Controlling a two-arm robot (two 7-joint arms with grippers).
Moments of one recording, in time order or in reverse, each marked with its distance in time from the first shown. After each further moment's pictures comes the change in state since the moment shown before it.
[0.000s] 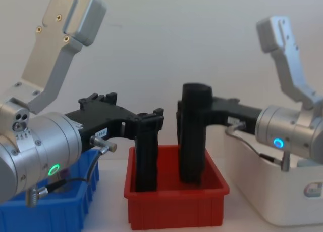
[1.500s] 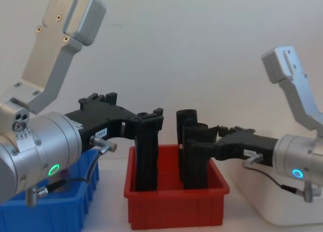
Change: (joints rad) left arm 0.000 0.000 0.000 0.000 0.000 0.000 0.000; right arm -0.091 0.045 0.012 -0.079 -0.067 0.100 -0.042
